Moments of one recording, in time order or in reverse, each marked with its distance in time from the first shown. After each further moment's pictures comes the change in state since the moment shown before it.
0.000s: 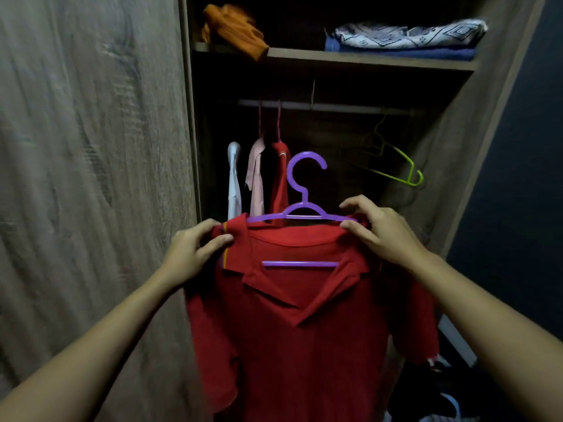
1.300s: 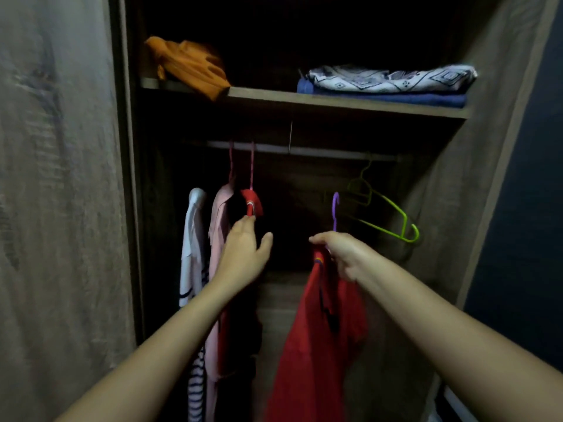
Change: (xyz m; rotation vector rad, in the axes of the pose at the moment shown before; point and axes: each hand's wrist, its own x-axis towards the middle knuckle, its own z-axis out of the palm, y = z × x) left_hand 0.158 0.066 0.134 0.103 0.035 -0.172; right_hand 0.127 0.046 0.030 0.851 -0.175 0.929
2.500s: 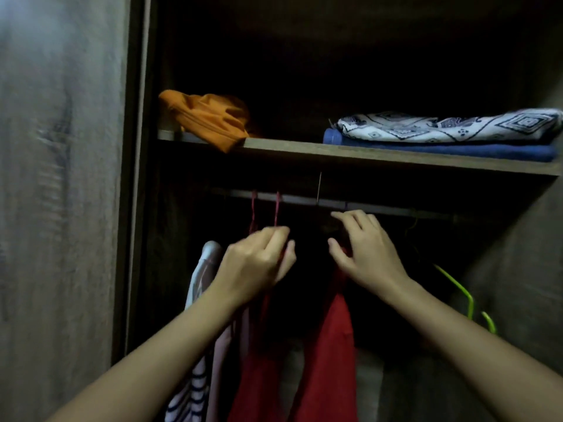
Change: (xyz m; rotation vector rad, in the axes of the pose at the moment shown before) left_hand 0.092 0.005 -0.014 0.523 0.644 0.727; right_hand 0.088 -0.078 -0.028 -0.946 0.491 -1.258
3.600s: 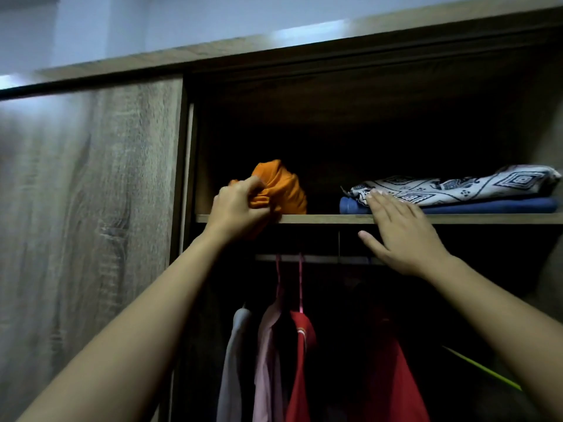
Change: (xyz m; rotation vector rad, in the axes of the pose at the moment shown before) left_hand 0.148 -0.122 -0.062 -0.311 -0.231 -0.321; right_hand 0.087 0.021 -0.056 -0.327 -0.021 0.011
